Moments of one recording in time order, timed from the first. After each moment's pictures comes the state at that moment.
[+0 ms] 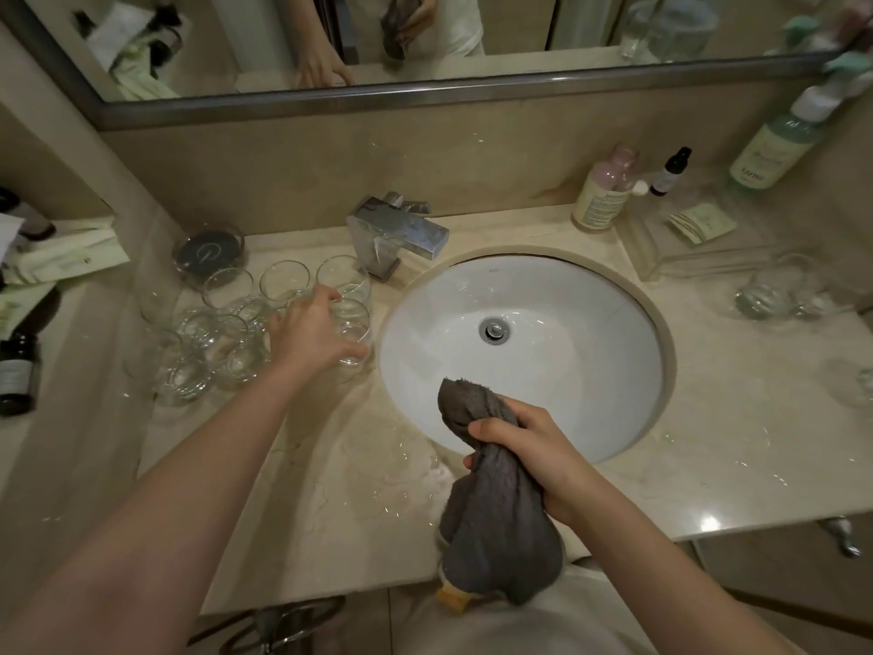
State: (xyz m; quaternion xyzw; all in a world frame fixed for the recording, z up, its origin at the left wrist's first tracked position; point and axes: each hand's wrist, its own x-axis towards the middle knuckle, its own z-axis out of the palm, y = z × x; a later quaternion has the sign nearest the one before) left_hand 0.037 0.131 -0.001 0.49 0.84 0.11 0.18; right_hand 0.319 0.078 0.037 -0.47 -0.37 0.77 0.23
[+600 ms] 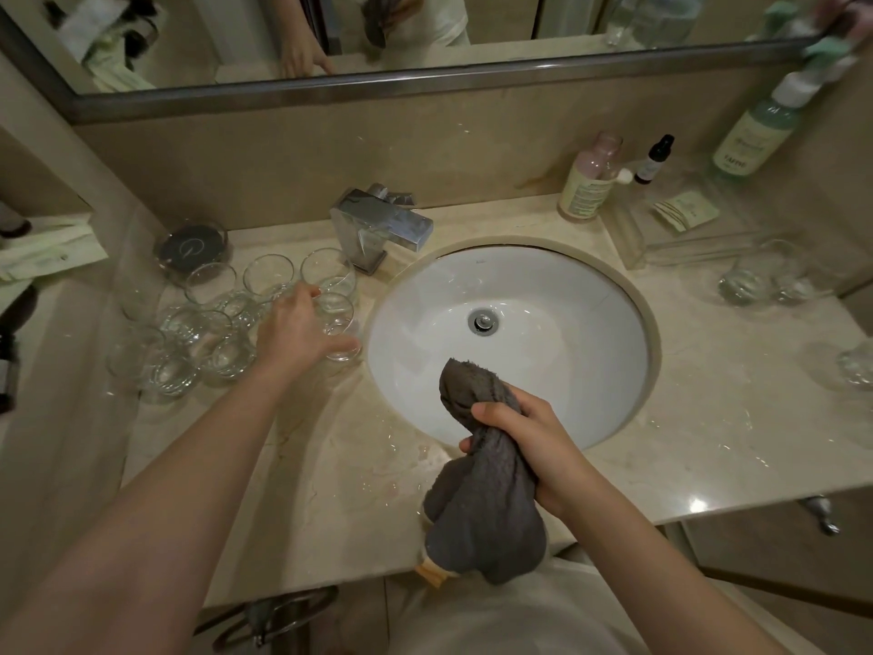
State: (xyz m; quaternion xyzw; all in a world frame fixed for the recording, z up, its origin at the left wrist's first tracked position) left_hand 0.040 0.127 -0.004 0.48 0.84 0.14 0.21; right_hand 0.328 0.075 0.039 -0.47 -0.32 0.77 0.28
